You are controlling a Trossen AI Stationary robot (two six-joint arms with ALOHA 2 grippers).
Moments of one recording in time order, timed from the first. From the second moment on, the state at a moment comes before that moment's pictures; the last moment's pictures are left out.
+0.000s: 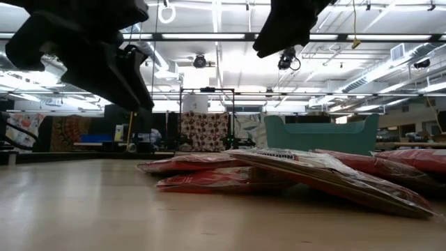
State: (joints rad) left arm -0.47 1.45 0.76 -0.19 -0.47 -0.14; right arm 0.21 1.47 1.16 -0.47 0.44 0.33
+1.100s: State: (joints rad) left arm -0.50 1.70 0.74 -0.01 -0.57 0.30; right arm 0.35 1.47 1.11 -0.50 0.58 0.52
